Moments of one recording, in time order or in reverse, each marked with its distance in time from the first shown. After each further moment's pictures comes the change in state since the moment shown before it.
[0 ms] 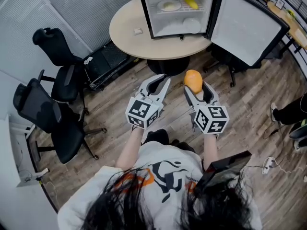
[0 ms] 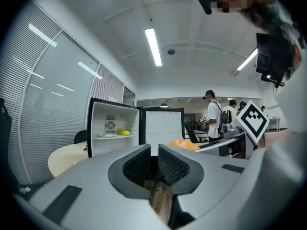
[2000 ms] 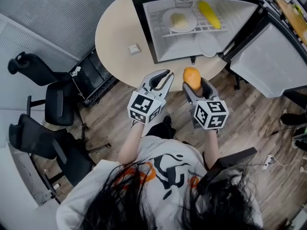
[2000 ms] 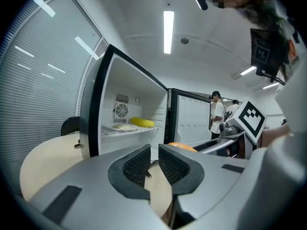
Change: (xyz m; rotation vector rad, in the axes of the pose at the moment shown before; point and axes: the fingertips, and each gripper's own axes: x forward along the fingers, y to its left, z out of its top) left arm 0.199 0.244 -0.044 -0.072 0.111 -0.144; right arm 0.300 -0.069 0.033 0.047 0.176 -0.088
